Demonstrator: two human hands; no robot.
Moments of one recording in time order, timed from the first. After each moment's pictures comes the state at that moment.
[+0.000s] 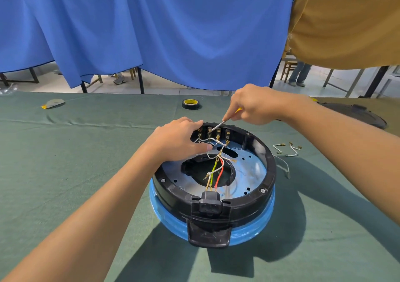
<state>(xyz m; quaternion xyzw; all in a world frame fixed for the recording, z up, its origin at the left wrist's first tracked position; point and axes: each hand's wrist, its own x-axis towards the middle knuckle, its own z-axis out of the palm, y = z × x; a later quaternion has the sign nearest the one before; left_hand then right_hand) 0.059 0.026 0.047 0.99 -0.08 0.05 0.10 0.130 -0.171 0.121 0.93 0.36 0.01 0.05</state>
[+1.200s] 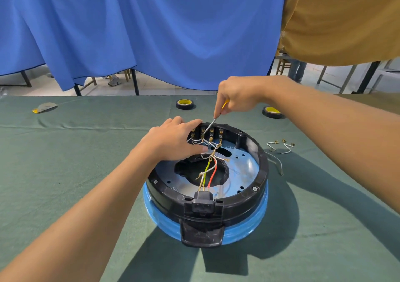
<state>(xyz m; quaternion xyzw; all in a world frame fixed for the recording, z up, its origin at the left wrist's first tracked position) 0.068 0.025 0.043 0.99 -0.08 0.04 0.06 0.144 -0.156 0.140 0.92 0.40 -0.03 0.07</state>
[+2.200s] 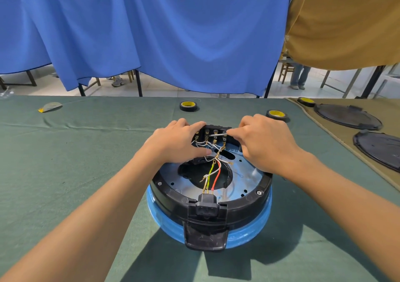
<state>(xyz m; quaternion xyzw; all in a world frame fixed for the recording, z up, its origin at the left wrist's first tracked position) 0.067 0.024 0.044 0.99 -0.09 0.05 0.05 0.066 -0.188 0.060 0.92 0.30 0.25 0.06</state>
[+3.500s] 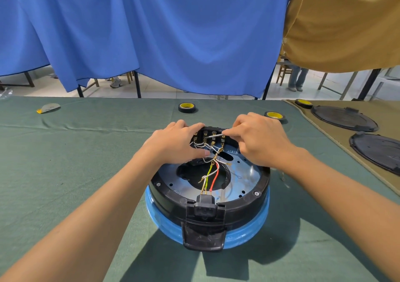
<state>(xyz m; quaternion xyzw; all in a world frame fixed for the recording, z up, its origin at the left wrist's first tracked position) 0.066 0.024 0.045 0.99 -0.08 0.04 0.06 0.078 -0.188 0.064 0.93 0.30 0.21 0.01</state>
